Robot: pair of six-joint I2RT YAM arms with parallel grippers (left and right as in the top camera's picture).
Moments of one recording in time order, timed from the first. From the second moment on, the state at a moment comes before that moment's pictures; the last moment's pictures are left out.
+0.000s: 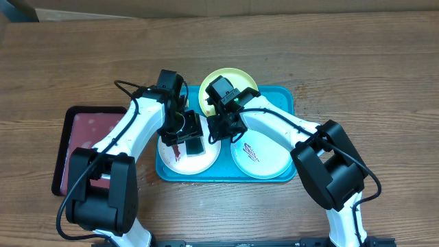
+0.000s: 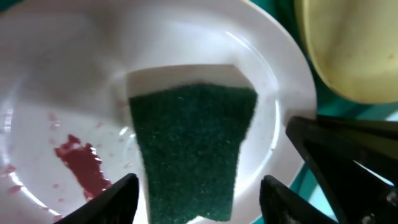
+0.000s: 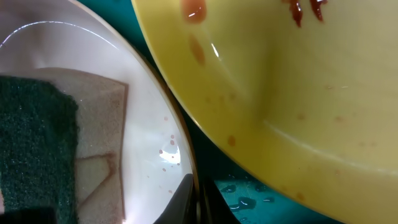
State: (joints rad) left arm -0.21 1.80 1.19 -0.89 0.26 -0.45; right arm 0.68 2.13 1.53 -0.73 -0.23 0.38
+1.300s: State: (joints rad) left arm -0.29 1.80 1.14 -0.81 0.14 -0.55; right arm 0.68 2.13 1.53 -0.74 -0.23 0.38
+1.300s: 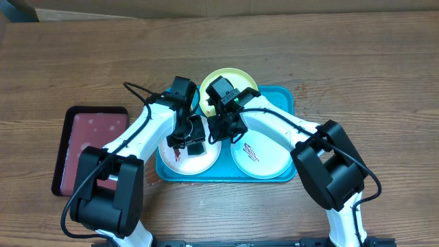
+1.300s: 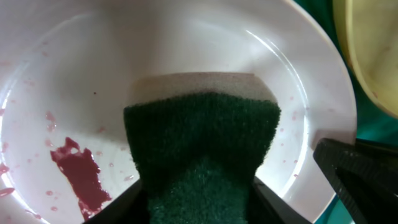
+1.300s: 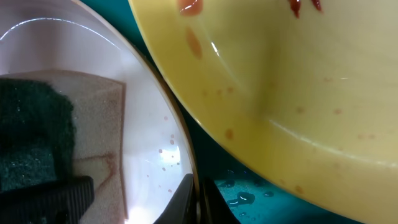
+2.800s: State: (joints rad) left arm -0.26 1.80 1.19 -0.98 -0.30 -0.56; right arm 0.69 2.13 1.53 -0.76 -0.23 0.39
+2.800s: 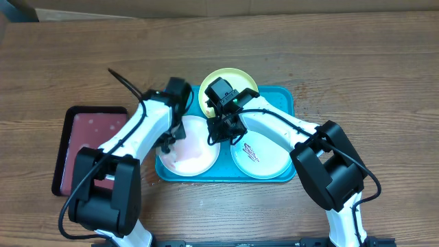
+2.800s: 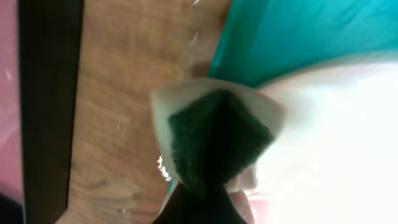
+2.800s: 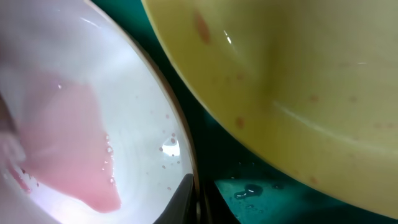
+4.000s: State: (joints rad) left arm -0.12 1.80 1.15 -1.02 -0.20 -0.61; right arm 0.71 2.13 1.53 -0.74 -0.29 0.42
